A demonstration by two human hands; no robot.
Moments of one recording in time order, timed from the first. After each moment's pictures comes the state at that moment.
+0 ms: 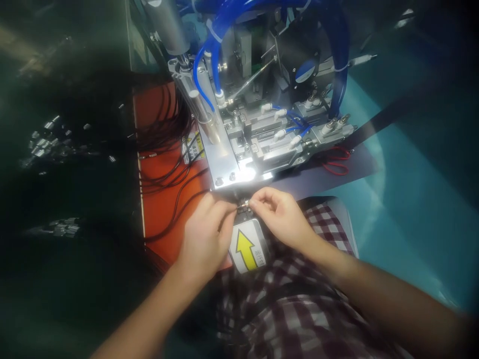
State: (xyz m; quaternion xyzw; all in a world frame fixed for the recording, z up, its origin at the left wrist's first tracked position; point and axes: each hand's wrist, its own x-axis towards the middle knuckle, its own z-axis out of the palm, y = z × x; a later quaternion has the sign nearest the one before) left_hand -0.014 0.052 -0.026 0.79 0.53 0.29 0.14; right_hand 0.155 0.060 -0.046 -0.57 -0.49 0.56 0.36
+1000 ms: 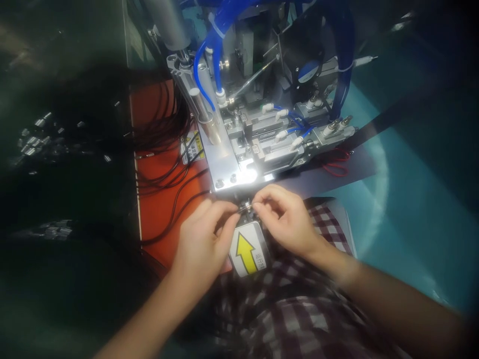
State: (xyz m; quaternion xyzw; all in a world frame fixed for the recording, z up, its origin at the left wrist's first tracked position) left_hand -0.016 0.047 -0.016 0.74 0.58 0.26 0.24; right_hand 0.164 0.059 -0.038 -0.52 -0.59 0.46 0.40
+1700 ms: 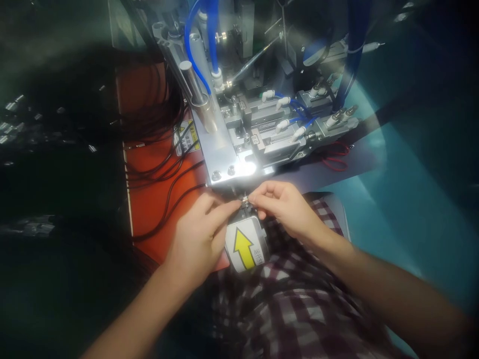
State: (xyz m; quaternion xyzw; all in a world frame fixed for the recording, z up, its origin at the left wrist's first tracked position) left_hand -0.025 0.052 -0.026 0.82 0.47 0.26 0.18; right_hand 0.160 0.074 -0.033 -0.54 -0.37 0.66 0.35
